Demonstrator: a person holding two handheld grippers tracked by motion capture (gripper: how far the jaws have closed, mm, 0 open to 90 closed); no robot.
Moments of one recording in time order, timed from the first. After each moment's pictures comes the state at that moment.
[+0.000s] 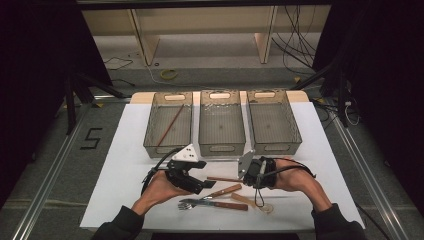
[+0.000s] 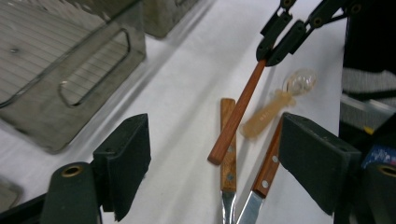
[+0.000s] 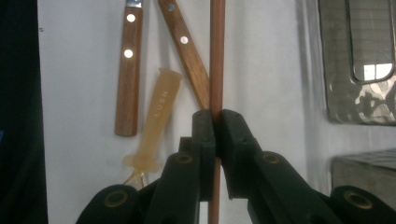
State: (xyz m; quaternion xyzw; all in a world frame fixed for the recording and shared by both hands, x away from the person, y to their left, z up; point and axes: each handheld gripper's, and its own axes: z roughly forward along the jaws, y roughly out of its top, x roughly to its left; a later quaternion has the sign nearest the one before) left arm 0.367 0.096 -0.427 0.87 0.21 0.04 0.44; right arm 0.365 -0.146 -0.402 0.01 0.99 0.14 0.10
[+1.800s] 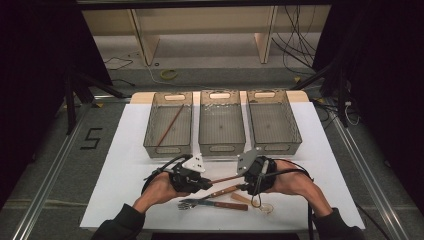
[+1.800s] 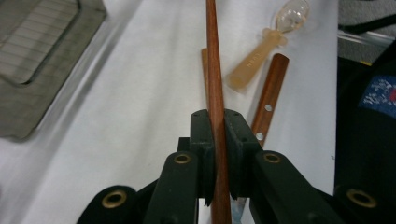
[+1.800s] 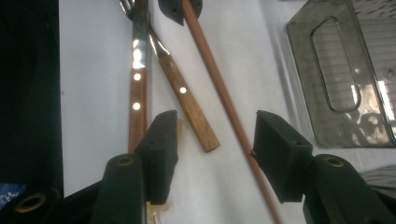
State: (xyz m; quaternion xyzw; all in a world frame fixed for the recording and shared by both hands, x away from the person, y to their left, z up) left arm 0.367 0.094 -0.437 0.92 0.16 0.03 0.37; right arm 0.356 -0.147 -0.390 0.06 0.97 0.22 0.11
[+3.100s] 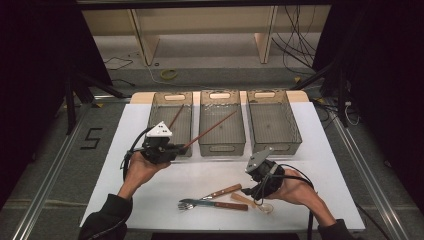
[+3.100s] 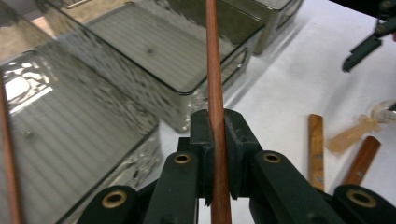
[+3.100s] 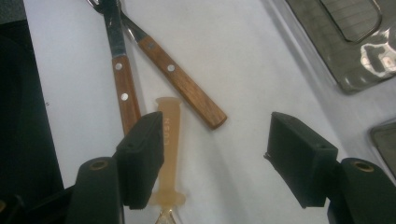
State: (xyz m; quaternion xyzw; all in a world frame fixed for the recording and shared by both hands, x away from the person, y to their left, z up) left arm 0.410 0.165 -0.401 0.83 0.33 0.11 0.44; right arm 0.360 -0.171 -0.420 0.17 0.95 0.25 0.08
